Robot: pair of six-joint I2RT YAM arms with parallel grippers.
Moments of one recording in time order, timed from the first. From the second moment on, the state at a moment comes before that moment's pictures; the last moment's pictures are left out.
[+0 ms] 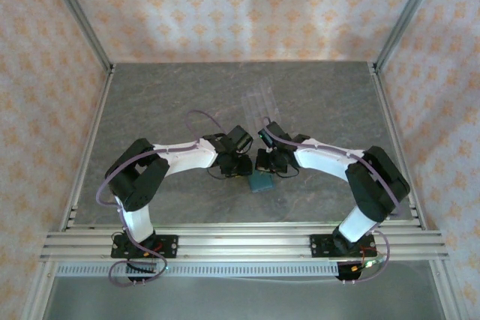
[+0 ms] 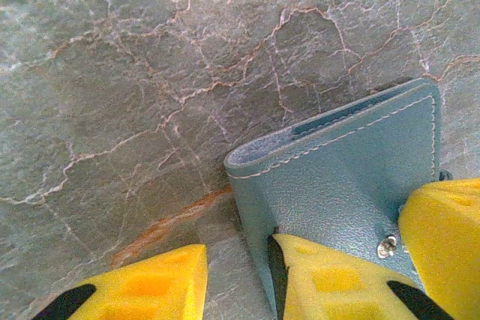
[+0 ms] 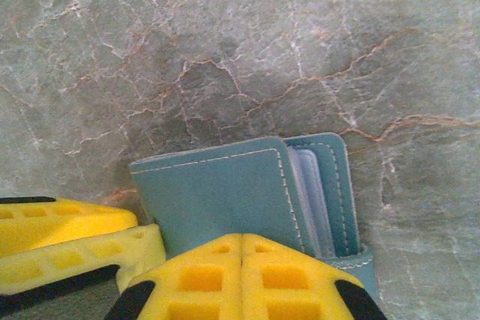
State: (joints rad) left arm -0.74 1.81 1.07 -0.45 0.18 -0.83; right arm 0.69 1.61 0.92 -0.46 -0.17 0.77
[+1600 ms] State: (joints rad) left arm -0.75 1.83 1.10 -0.47 0.18 -0.83; right arm 0.67 1.60 0.84 -0.35 -0.25 0.80
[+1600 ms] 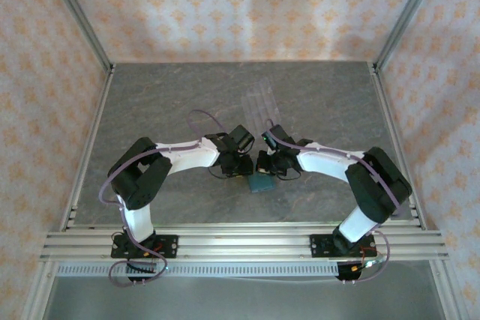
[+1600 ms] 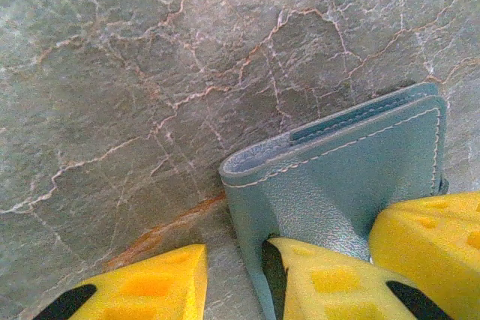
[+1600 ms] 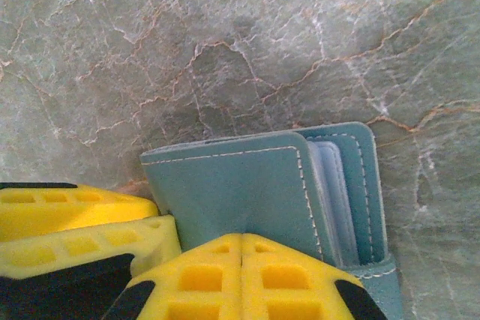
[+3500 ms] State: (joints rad) left arm -0.76 1.85 1.11 -0.45 0.18 -0.86; right arm 0.95 1.50 0.71 -0.26 0.25 0.94
